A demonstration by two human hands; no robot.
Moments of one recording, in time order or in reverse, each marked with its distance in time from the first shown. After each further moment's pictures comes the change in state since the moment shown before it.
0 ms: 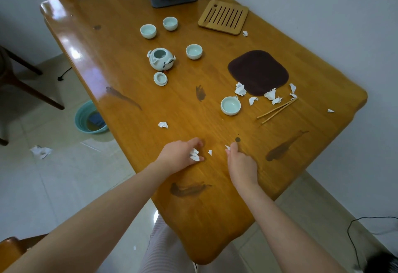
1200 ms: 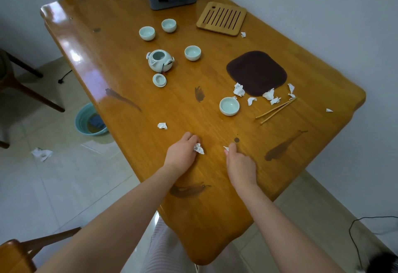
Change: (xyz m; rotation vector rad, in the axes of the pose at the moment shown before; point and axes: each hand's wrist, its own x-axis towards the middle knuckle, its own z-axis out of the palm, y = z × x) left_hand 0.012 0.008 0.026 -0.136 0.277 -0.080; right_hand -0.001 0.000 -0.001 0.009 -0.020 -0.018
